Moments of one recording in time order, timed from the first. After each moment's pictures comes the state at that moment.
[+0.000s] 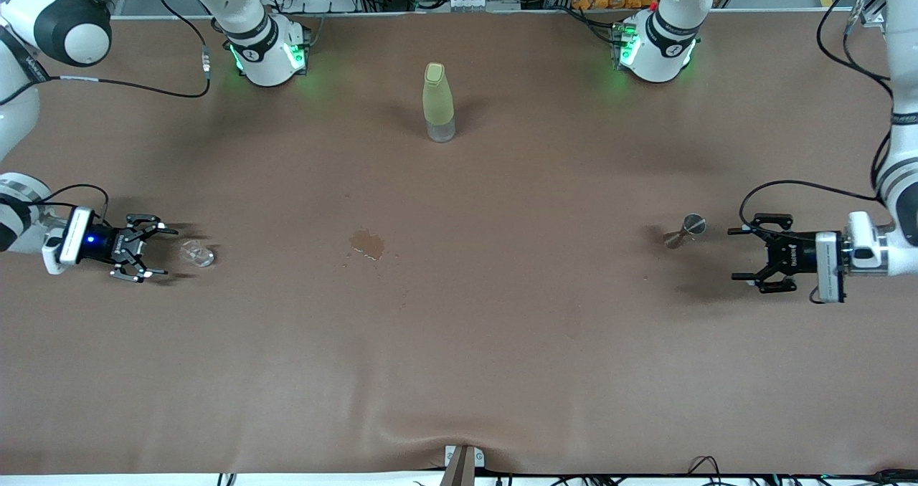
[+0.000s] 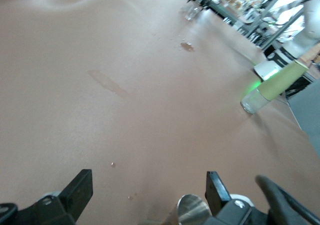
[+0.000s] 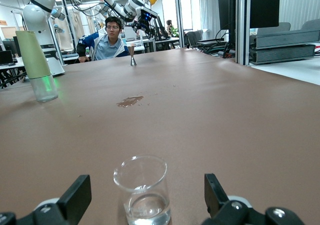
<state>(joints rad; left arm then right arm) 0.36 0.66 -0.03 -1.58 -0.85 1.57 1.78 -0.53 0.97 -0.15 -1.50 1.09 1.37 -2.51</state>
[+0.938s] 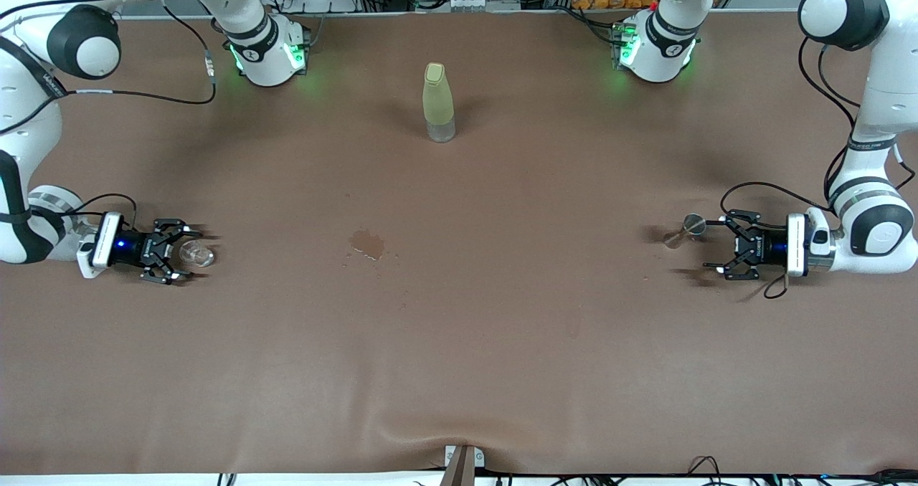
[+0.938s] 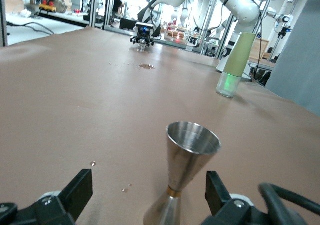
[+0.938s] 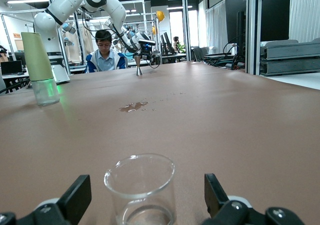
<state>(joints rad) 0.45 0.88 -0.03 -1.58 -0.92 1.44 2.35 -0.53 1.04 -0.10 -1.50 1.11 1.37 -2.57</state>
